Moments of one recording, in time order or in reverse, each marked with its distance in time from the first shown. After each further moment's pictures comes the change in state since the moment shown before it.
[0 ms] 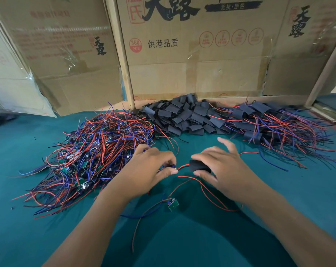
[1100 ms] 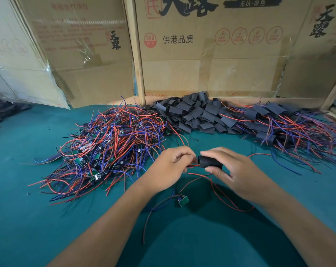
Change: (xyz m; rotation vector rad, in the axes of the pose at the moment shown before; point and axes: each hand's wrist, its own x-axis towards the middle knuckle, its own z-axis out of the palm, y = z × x) left_hand 0.012 0.022 0.022 -0.765 0.042 -0.314; right_hand -0.003 0.001 0.003 0.365 0.023 -0.054
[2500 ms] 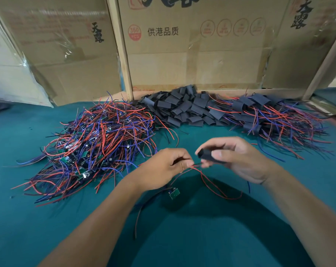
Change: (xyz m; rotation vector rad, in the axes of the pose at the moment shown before) left_hand -0.004 0.002 0.001 0.182 -0.257 0.060; right_hand 0.001 0.011 -0.017 1.107 -0.122 0.235
